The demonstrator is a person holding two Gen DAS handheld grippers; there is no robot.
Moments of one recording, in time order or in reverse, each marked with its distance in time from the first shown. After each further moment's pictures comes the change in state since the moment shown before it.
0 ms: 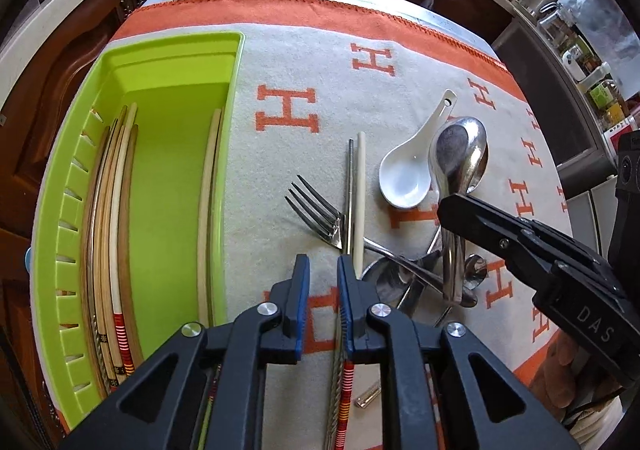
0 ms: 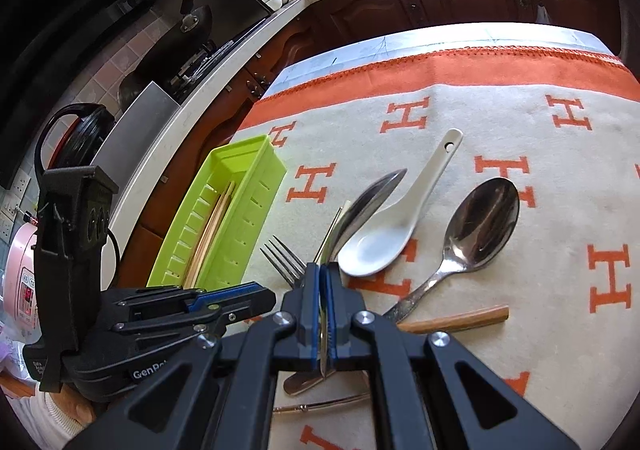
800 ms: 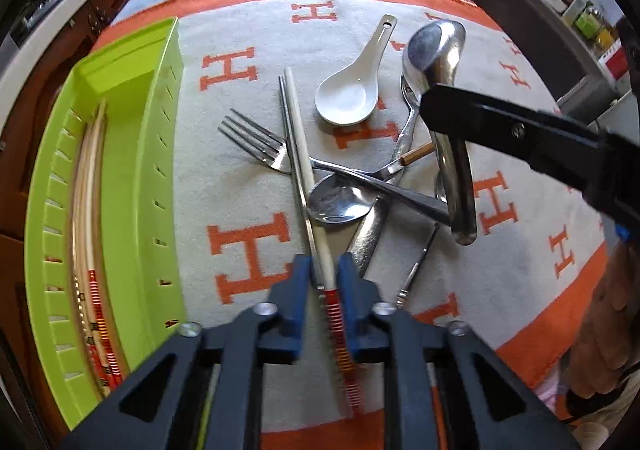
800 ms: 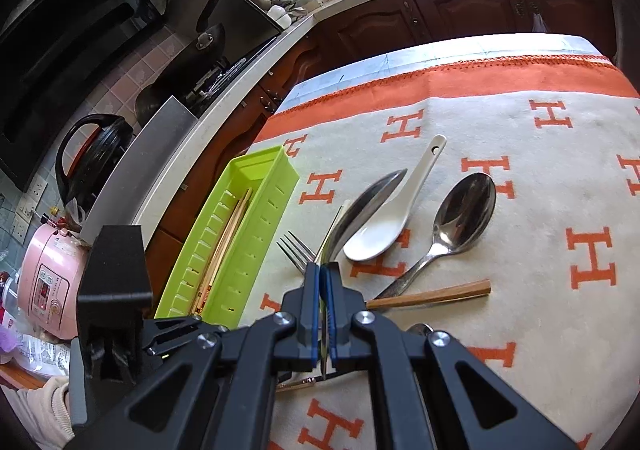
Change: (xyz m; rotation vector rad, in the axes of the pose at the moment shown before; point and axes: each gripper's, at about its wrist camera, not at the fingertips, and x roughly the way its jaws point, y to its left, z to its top) left arm 0.010 -0.048 -0.041 0.144 0.054 0.061; right arm -0.031 -0.005 -0.016 0.006 -0.060 0.046
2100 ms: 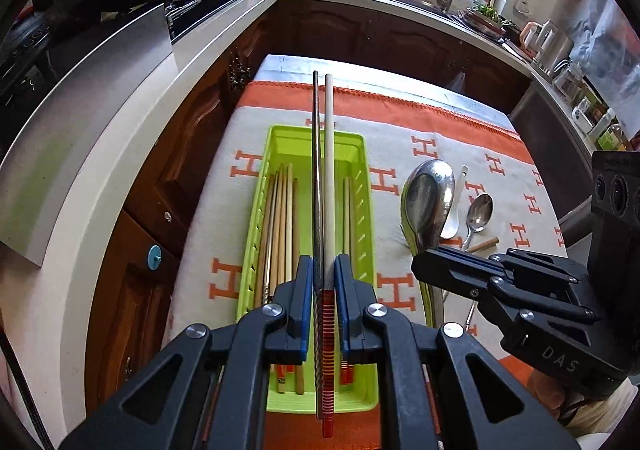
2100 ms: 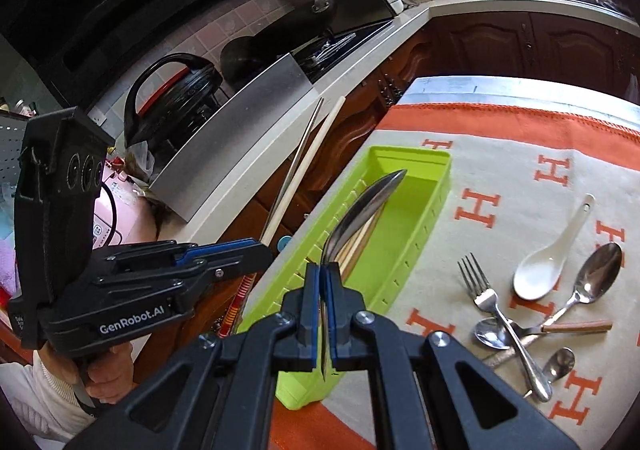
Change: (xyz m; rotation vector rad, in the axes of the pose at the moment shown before) left arm -0.160 0.127 -0.024 -0.223 -0.276 0.086; right arm 0.022 0.134 0.009 -0.242 0.085 0.177
